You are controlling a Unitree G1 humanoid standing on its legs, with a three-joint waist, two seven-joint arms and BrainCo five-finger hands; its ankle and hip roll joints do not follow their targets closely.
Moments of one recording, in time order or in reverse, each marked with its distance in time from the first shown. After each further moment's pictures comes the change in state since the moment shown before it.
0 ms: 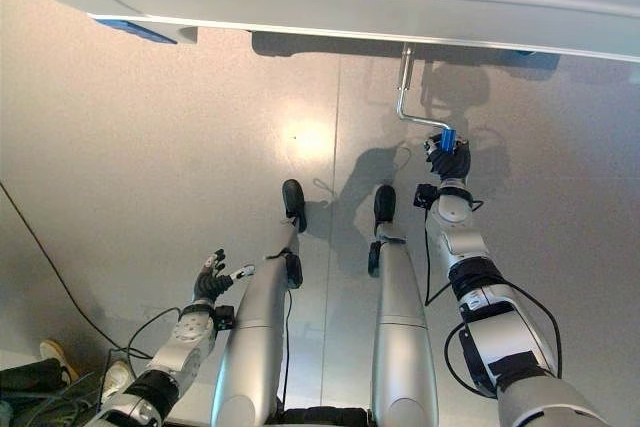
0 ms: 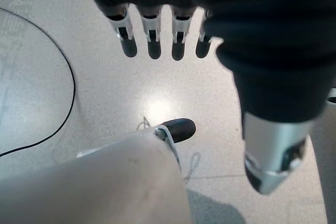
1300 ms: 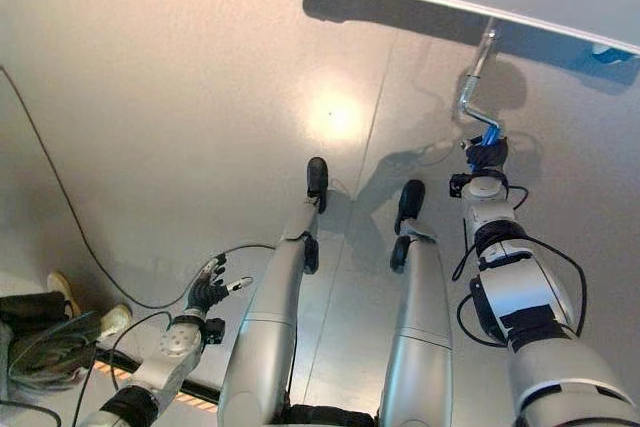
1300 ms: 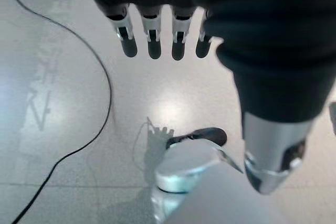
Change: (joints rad) left arm 0.086 0.110 -0.089 -0.112 0.001 -0.031 -0.054; right arm -0.301 -0.122 0.061 0.518 -0.102 0.117 0.027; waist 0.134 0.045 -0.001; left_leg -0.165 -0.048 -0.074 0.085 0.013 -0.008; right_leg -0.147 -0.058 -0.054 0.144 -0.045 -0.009
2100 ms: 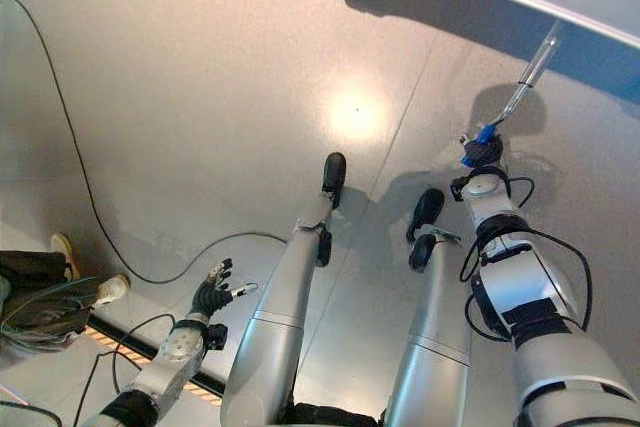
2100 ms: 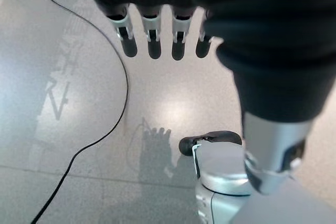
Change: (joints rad) left arm 0.015 0.006 -0.037 -0.008 0.007 -0.003 -0.019; right arm -0.044 0.018 0.145 0.015 -0.161 0.082 0.035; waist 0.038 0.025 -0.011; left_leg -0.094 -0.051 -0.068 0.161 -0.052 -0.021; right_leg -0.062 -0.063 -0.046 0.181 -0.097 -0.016
